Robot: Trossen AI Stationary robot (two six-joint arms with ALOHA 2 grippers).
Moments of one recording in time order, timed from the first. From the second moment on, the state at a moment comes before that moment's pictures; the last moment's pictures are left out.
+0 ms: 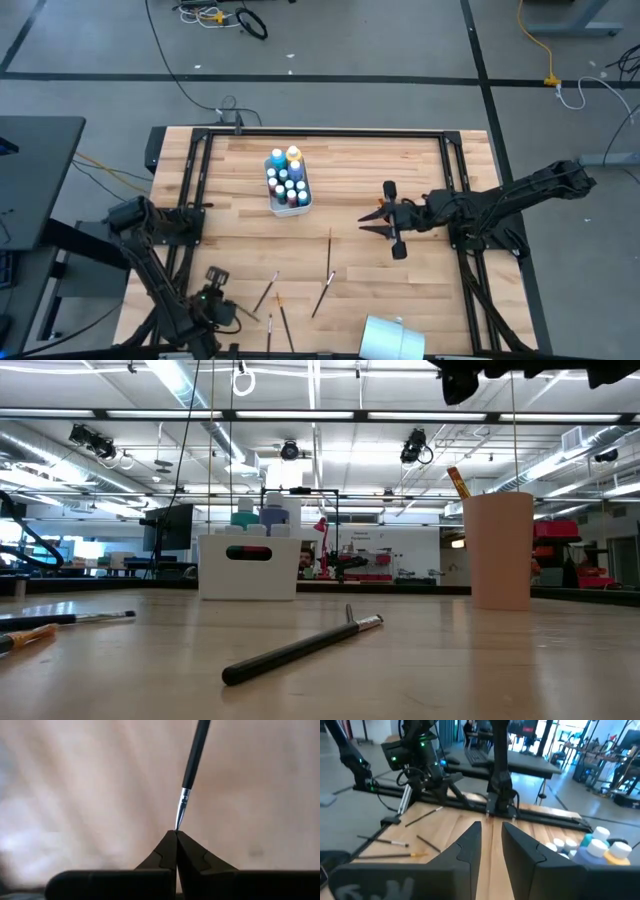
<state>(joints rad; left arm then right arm) -1.08 1.80 1.29 -1.29 -0.26 -0.72 0.21 1.05 0.57 0.42 0.12 -0.14</state>
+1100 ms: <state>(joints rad) -0.69 1.80 1.56 -0.87 -1.30 1.23 0.16 1.51 0.80 0.71 -0.13 0.23</state>
